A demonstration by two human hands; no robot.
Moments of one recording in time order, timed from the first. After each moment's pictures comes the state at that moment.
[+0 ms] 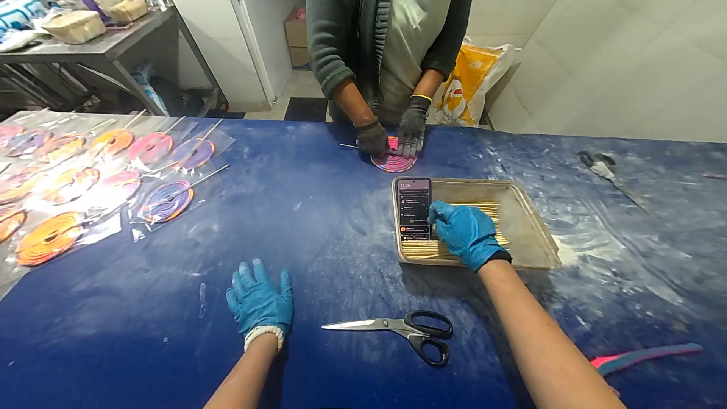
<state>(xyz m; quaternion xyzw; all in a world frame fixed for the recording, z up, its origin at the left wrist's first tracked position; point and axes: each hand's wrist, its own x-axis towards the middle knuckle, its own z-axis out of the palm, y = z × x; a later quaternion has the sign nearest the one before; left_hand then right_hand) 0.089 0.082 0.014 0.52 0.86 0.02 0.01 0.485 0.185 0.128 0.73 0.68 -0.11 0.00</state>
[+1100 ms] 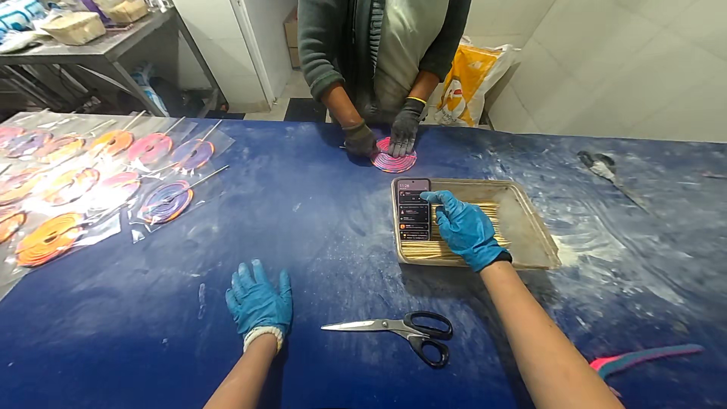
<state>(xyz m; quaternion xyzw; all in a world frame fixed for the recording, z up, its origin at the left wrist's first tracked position) 0.089 0.082 0.011 0.52 0.86 0.03 0.00 0.498 0.187 0.104 0.65 0.72 -0.07 -0.21</state>
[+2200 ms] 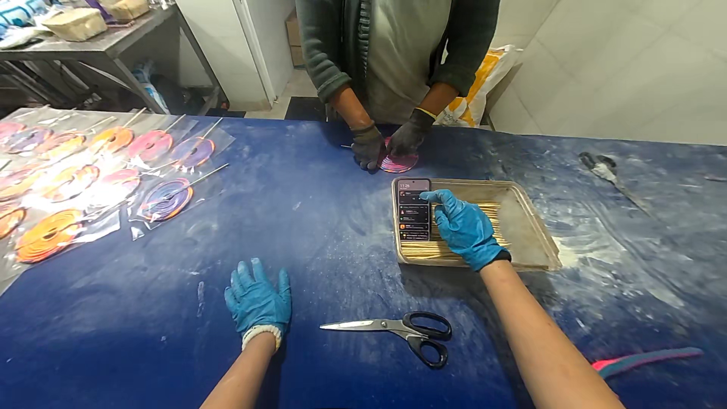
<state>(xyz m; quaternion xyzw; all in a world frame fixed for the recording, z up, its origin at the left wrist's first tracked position) 0.088 0.083 0.012 0.52 0.85 0.03 0.00 0.496 0.190 0.106 0.66 0.72 -0.07 -0.20</state>
